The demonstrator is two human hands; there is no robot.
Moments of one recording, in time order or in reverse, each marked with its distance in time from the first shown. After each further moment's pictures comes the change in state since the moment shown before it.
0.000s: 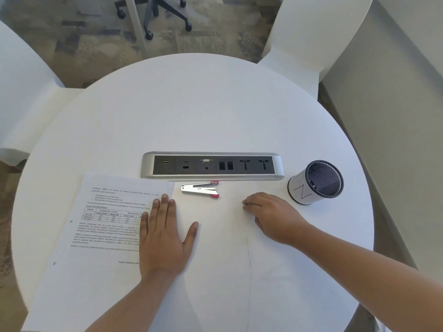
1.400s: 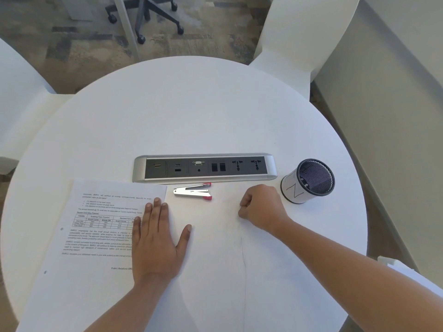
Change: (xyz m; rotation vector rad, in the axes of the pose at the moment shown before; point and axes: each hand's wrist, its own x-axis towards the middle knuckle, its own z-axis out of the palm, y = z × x) left_hand -0.001 0.001 0.001 0.018 0.012 -0.001; right_hand 0.028 -0.018 -0.015 0.512 0.011 0.790
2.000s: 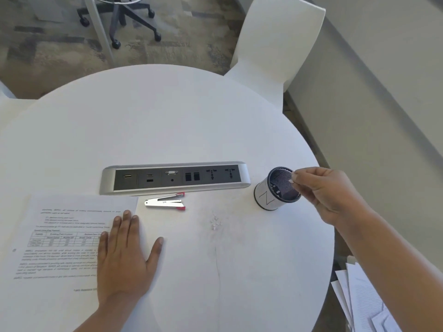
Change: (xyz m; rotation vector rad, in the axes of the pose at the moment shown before) left_hand 0.000 -0.003 0.004 0.017 -0.007 0.007; right_hand -0.040 0.030 -0.153 0.984 0.304 0.282
